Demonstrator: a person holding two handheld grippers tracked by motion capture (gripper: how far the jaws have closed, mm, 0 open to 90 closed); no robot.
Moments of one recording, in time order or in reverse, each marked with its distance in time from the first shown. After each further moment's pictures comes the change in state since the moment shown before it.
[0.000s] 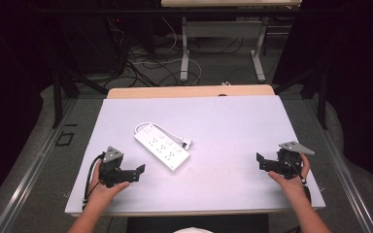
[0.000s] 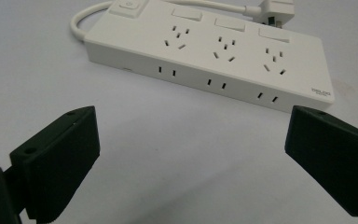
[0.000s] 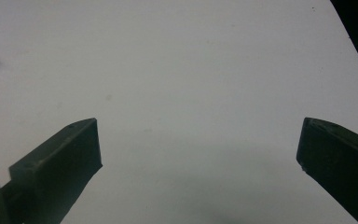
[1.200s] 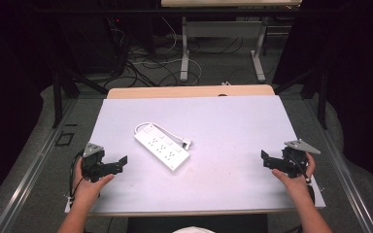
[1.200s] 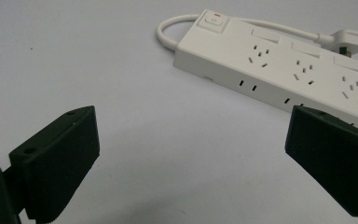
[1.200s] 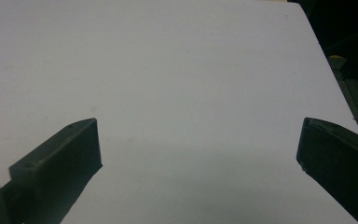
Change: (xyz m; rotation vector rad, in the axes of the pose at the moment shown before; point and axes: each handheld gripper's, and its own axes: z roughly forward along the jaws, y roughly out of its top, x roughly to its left) left arm 0.048 -0.005 -0.018 -0.064 0.110 -0.133; right arm -0.007 0.006 -0.008 -0.019 -0.050 0.030
